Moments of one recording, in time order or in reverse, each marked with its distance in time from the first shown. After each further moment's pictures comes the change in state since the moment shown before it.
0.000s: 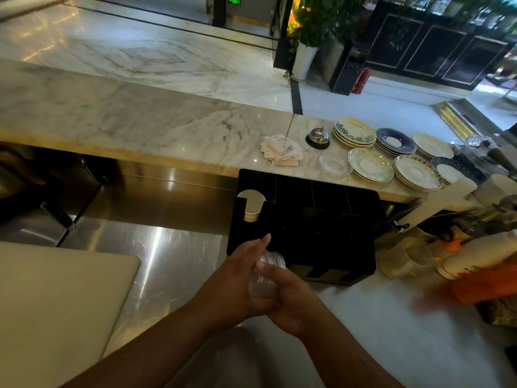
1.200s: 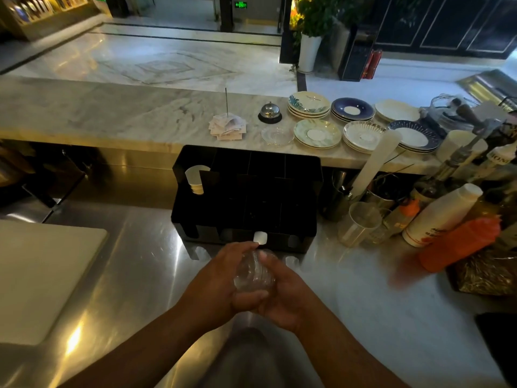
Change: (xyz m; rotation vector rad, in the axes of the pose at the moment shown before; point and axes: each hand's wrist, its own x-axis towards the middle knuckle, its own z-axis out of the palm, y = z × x) left_hand -0.016 0.128 0.162 0.135 0.097 -0.065; right_hand -0.116 -0.013 -0.182 0.090 -0.205 0.046
